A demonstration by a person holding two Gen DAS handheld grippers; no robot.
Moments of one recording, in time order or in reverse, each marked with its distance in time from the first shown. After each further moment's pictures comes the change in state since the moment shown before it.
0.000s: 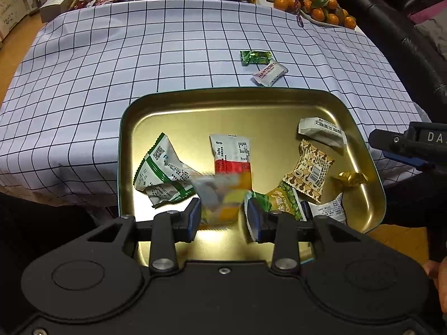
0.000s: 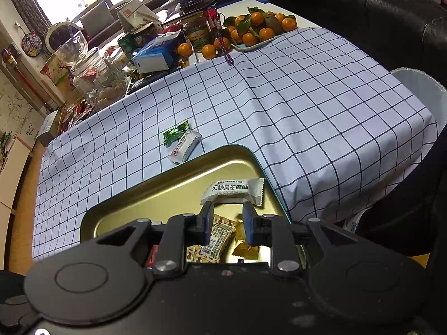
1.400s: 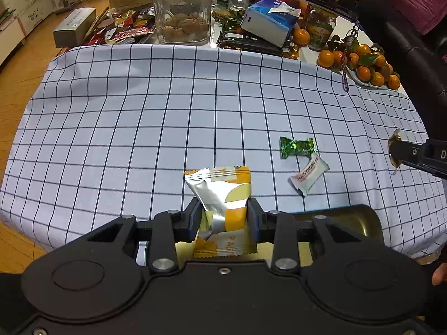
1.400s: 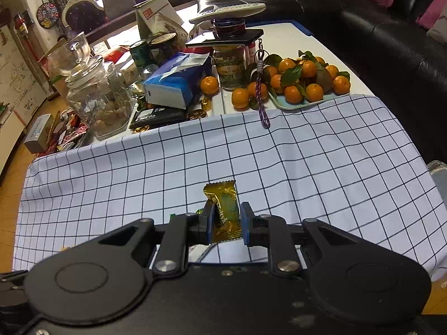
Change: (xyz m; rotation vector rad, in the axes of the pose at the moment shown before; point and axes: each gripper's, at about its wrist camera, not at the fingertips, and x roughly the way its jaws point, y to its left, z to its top) left arm 0.016 0.026 0.114 -0.110 -0.052 0.077; right arm 0.072 0.052 0.133 -0.181 -0.018 0.002
